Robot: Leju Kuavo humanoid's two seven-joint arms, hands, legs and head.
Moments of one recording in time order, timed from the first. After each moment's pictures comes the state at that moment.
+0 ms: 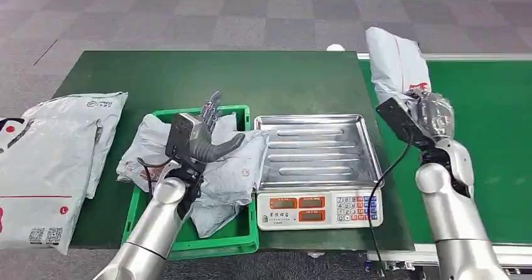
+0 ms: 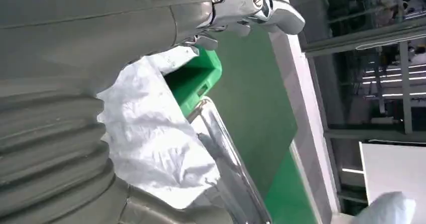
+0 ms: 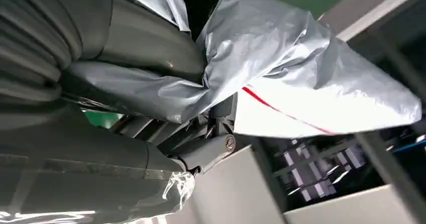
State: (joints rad) left arm -0.47 -0.19 -0.22 -1.00 -0.03 -0.04 -0.34; right arm -0.48 -0.15 0.05 -1.23 0.83 -0.22 -0.08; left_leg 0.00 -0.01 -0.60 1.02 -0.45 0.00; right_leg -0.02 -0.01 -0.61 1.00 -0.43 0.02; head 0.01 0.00
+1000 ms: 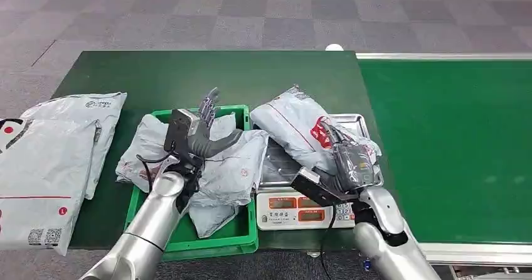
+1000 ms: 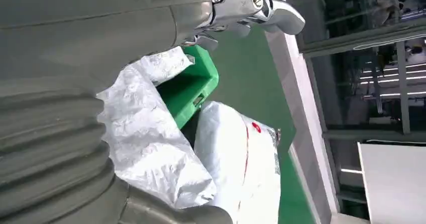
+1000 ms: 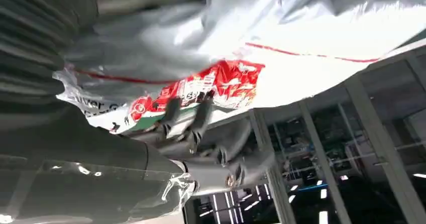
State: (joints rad) left arm -0.53 -0.17 -0.23 -0.91 -0.01 -0.03 -0.38; right arm -0.24 -0.10 0.43 -1.46 0.95 -0.28 0.01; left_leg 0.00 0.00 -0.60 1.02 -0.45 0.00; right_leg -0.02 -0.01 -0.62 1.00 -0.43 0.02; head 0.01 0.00
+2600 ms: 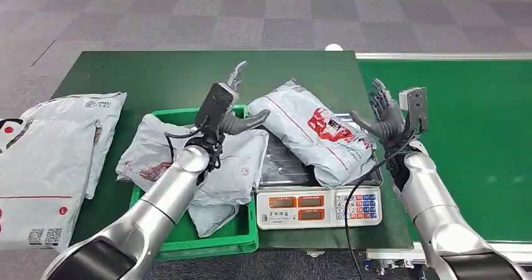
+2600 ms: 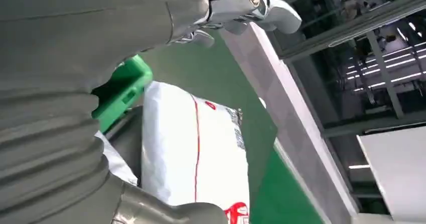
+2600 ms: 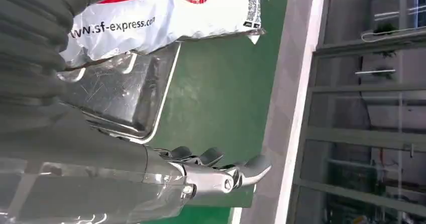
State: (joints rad) left arm -0.77 -0.20 -0.47 -0.73 -0.05 0.14 -0.36; right arm -0.70 -0.10 0.17 -0.66 -0.21 0.07 -0.42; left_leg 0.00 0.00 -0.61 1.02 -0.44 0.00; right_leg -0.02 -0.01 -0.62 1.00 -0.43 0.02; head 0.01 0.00
